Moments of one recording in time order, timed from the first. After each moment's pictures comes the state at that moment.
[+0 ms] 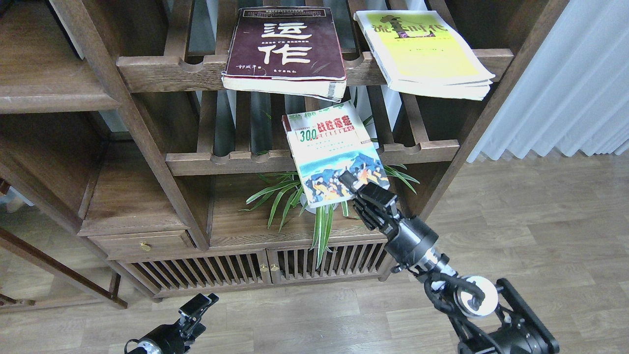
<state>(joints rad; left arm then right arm) 0.00 0.20 -0.74 -0.84 -0.56 -0.49 0.31 -0.17 0.02 1.12 1.30 0.18 0.58 -0.49</state>
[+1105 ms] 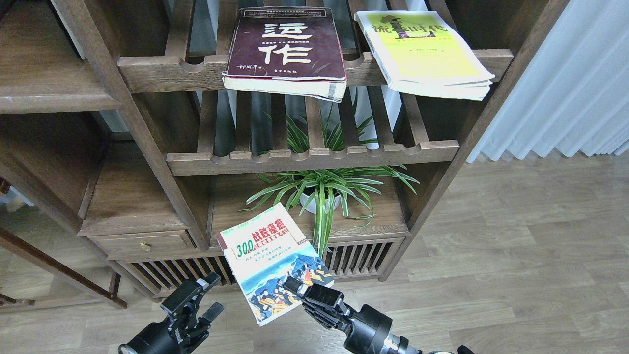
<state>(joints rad) 0.05 0.29 -0.67 -1.26 -0.57 -0.49 0.17 -0.16 0.01 0.97 1.19 0.14 0.58 -0.49</state>
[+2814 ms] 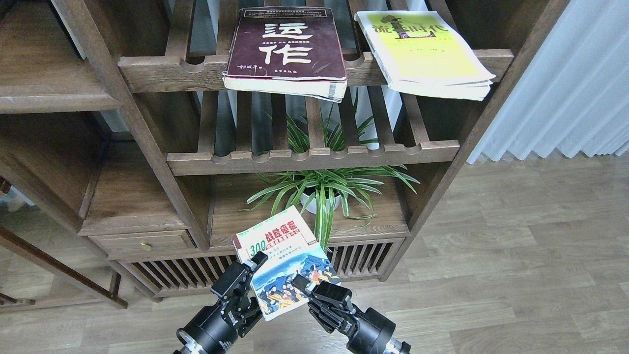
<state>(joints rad) 0.10 0.12 -0.75 -1.26 -0.50 -0.49 0.15 -0.16 0.01 0.94 1.13 0.31 0.58 -0.49</state>
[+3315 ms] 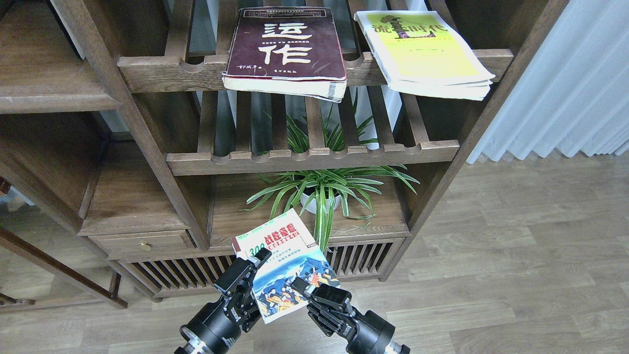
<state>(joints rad) 0.10 0.08 -0.78 -1.25 -0.50 -0.49 0.15 -0.17 0.01 0.92 1.13 0.32 0.58 -0.49</state>
